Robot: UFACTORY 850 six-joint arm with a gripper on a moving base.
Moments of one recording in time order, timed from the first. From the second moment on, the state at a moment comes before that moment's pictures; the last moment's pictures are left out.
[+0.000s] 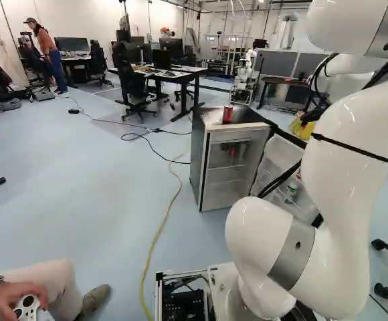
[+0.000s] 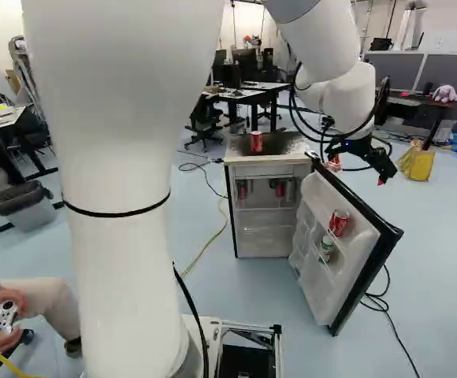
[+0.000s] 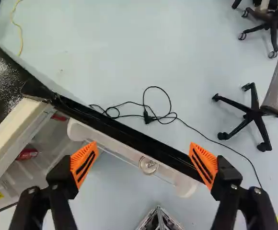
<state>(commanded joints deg) -49.0 -17.9 -69.6 1.5 -17.4 0.0</state>
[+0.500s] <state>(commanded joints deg) -53.1 -20.6 -72.9 1.5 -20.0 0.0</state>
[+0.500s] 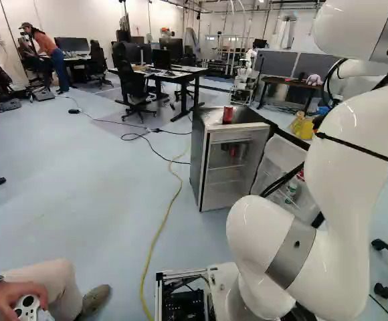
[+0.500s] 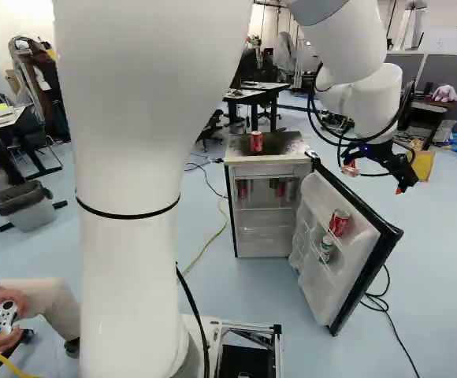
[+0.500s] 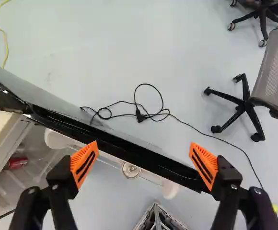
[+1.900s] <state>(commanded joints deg) -54.4 -28.0 -77.7 1.5 -22.5 0.0</state>
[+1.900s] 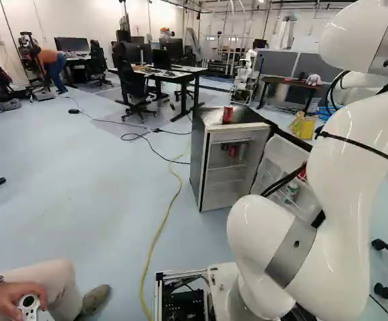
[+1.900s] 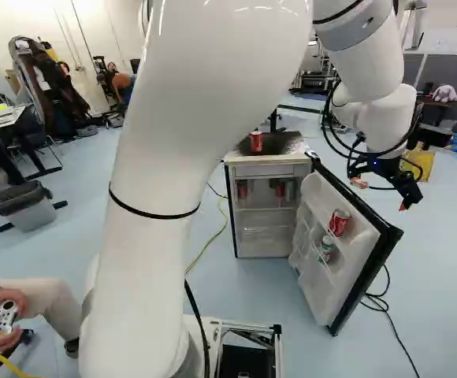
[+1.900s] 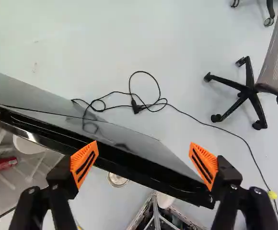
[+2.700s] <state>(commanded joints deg) -54.6 -31.8 -82.8 5.6 -26.5 0.0</state>
